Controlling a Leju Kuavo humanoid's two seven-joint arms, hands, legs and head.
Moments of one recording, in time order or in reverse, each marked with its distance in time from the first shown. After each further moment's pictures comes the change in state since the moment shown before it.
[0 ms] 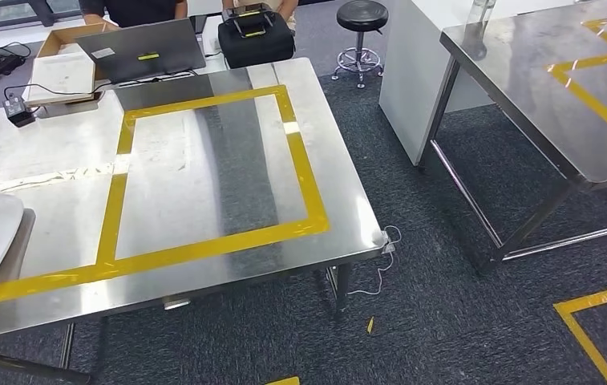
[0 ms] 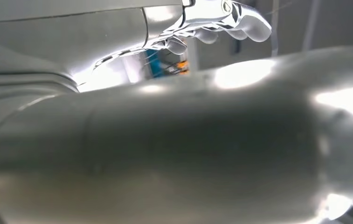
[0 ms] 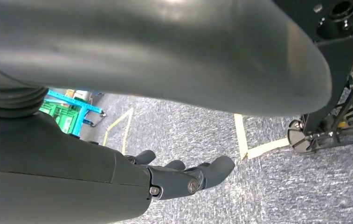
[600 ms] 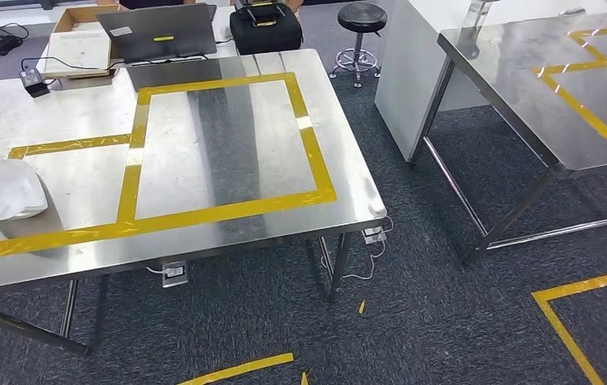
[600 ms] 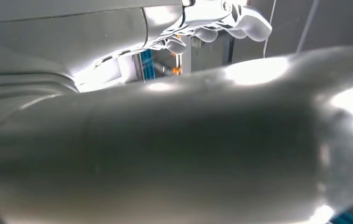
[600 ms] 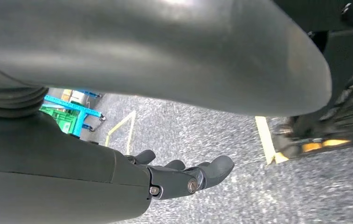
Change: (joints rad) left arm 0.214 -0.059 -0.010 -0.304 -0.045 0.000 0.000; right arm -0.002 0.013 -0.022 0.000 -0.007 -0.003 -0.003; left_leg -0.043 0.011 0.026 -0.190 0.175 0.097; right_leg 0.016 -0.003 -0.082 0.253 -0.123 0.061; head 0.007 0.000
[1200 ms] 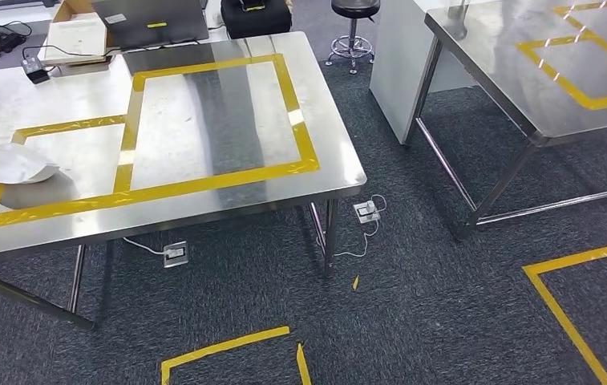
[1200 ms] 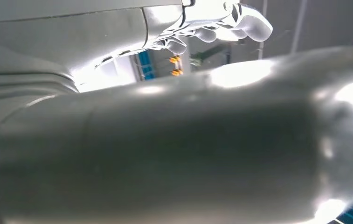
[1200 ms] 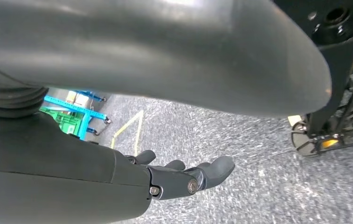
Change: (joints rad) left arm 0.298 -0.059 0.179 -0.237 -0.060 0.001 0.001; right arm -0.001 0.004 -0.019 -0.001 -0.008 0.000 0.009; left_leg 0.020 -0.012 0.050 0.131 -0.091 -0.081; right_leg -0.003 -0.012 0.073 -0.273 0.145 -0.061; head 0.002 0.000
